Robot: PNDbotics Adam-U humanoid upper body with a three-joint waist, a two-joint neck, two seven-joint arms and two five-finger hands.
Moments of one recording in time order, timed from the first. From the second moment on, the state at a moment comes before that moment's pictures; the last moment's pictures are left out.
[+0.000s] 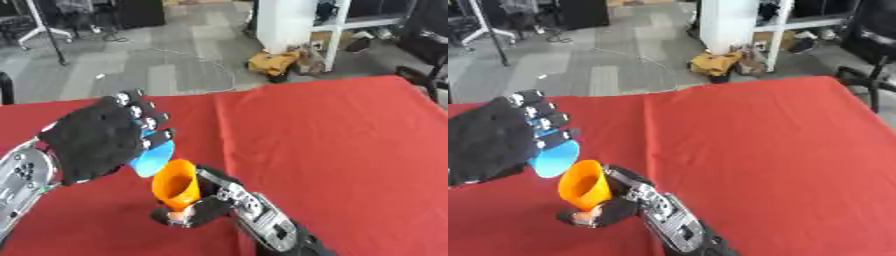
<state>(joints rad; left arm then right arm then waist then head) -0.80 0.50 -0.43 -1.72 -1.54 -0.42 0.10 -0.71 -0.01 0.38 -1.14 -0.19 -0.17 0.42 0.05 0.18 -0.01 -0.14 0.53</state>
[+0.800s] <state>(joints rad) -0.81 0.50 -0.50 -1.68 -1.56 -0.52 0.07 -0.71 -0.01 0.38 -1.14 -0.19 -0.17 0.42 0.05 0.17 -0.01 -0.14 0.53</state>
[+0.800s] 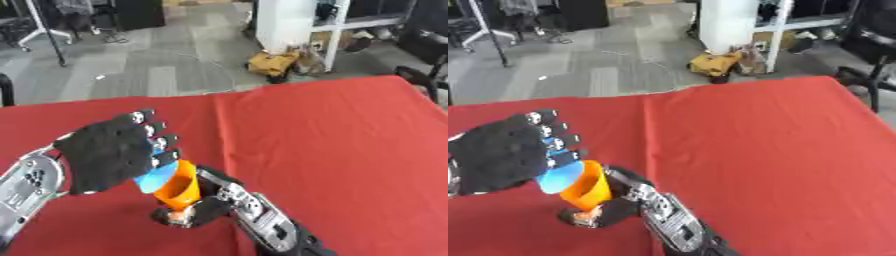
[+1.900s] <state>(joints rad) -0.72 0.50 -0.37 -1.68 -1.36 -0.38 0.08 -0.71 -0.05 0.24 -1.03 0.13 -0.31 0.16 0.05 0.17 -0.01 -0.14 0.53</state>
